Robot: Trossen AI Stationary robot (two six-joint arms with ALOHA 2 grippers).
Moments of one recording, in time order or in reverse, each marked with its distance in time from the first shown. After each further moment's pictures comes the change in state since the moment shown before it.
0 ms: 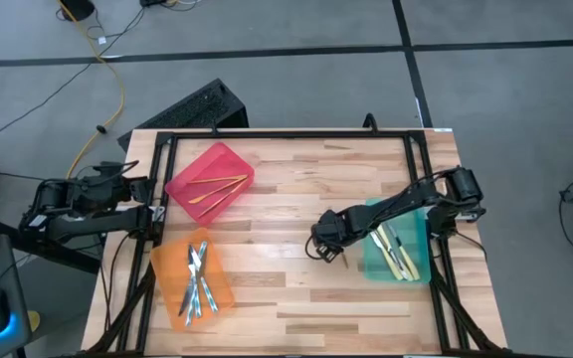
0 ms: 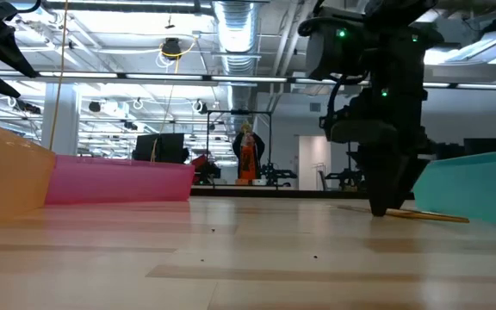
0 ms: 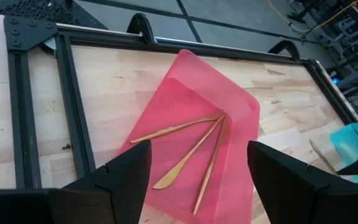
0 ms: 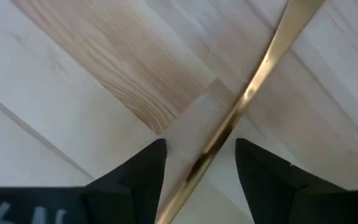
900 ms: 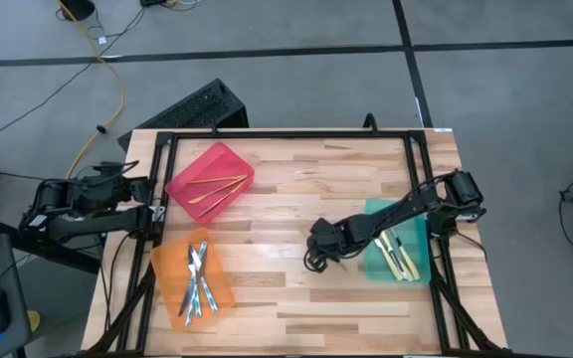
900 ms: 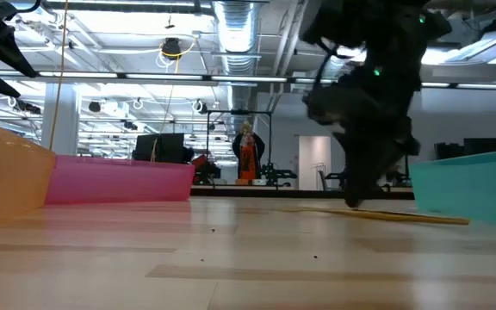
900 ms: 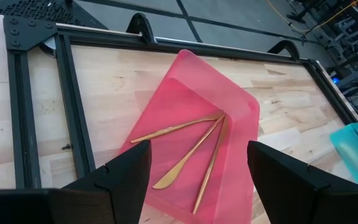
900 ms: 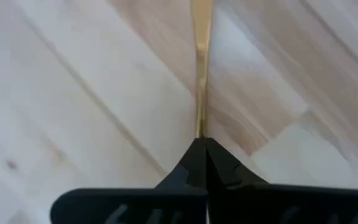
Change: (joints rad) left arm 0.000 0.000 0.000 0.000 0.000 0.000; right arm 0.074 -0.004 0.039 0.161 0.074 0.001
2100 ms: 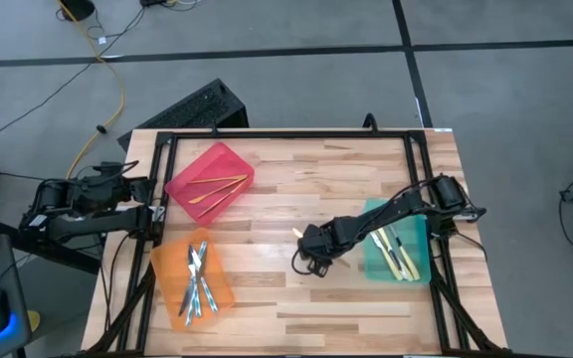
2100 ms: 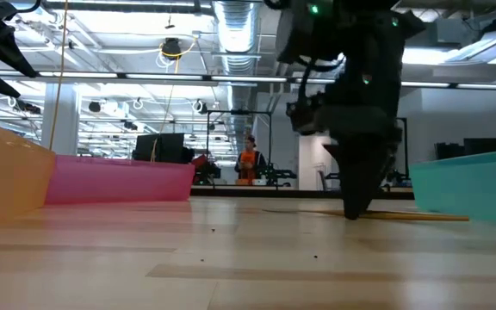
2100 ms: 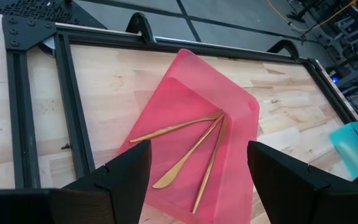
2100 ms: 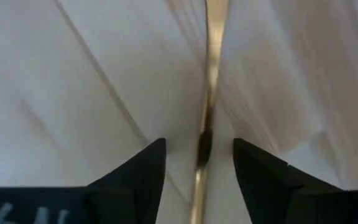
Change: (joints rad) left arm 0.000 0.000 0.000 0.000 0.001 0.000; right arm -0.017 0.136 0.152 -0.207 -0.066 -0.233
